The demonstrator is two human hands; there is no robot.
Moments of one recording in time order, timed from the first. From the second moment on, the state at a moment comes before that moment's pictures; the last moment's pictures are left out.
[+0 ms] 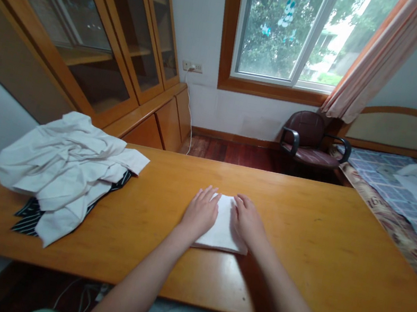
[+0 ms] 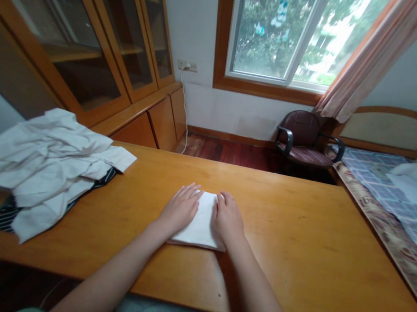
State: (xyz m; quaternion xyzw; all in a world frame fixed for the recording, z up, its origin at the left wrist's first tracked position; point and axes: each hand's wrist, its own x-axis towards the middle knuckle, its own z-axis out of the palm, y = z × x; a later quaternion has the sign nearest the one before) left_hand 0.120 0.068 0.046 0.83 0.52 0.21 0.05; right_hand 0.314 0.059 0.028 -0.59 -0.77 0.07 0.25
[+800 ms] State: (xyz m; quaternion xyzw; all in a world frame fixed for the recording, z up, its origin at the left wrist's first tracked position) left_hand 0.121 0.067 -0.002 0.74 0.65 0.15 0.08; right_hand 0.321 0.048 -0.009 -0.70 -0.70 0.11 0.13
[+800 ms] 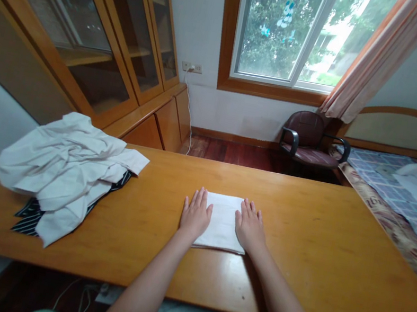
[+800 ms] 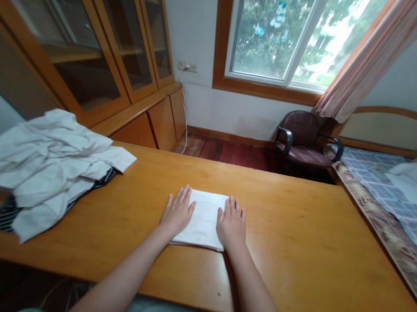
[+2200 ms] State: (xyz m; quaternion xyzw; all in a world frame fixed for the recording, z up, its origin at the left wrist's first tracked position) left_hand 0.094 0.078 -0.006 0.72 0.65 0.19 0.15; right_hand 0.351 -0.011 -0.003 -0.47 -0.87 0.06 0.14
